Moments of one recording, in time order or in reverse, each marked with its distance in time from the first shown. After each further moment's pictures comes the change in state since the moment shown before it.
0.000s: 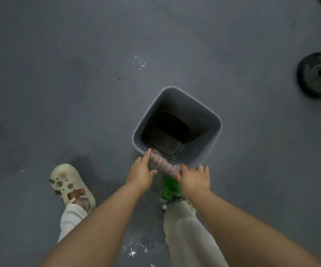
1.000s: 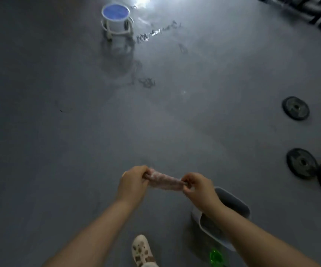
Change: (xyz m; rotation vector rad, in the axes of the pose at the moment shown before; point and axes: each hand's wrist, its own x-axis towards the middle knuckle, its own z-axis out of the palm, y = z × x) left_hand -0.202 0.032 -0.532 -0.037 0.512 0.399; right_hand -0.198 -0.288 -0.408 0.629 0.497 -0.294
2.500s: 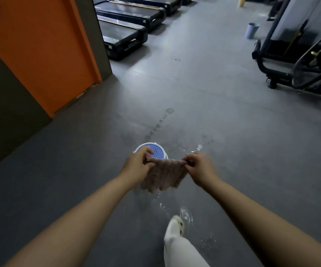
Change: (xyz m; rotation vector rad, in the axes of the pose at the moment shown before) left_hand 1.028 0.123 -0.636 -0.082 0.005 0.324; right_hand 0.960 -0.636 -0.309 0.090 0.337 -0.097
